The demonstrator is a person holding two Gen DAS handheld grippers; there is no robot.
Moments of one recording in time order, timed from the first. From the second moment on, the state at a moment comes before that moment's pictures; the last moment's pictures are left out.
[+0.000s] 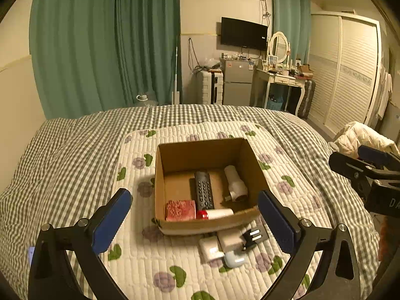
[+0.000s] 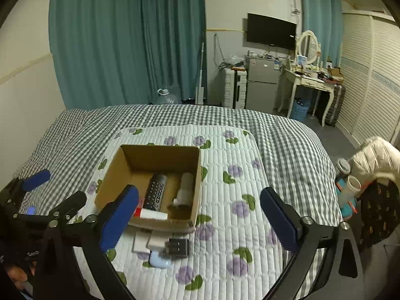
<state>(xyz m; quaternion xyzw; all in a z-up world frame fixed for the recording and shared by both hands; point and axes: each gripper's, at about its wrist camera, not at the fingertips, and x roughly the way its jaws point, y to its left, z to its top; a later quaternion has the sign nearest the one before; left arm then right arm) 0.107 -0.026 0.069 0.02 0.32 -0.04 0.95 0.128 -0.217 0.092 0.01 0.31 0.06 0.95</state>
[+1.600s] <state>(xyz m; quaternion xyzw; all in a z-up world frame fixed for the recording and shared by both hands) 0.150 -0.062 -0.157 0.09 0.48 0.00 0.87 0.155 -0.206 -0.098 0.01 0.46 0.05 0.89</state>
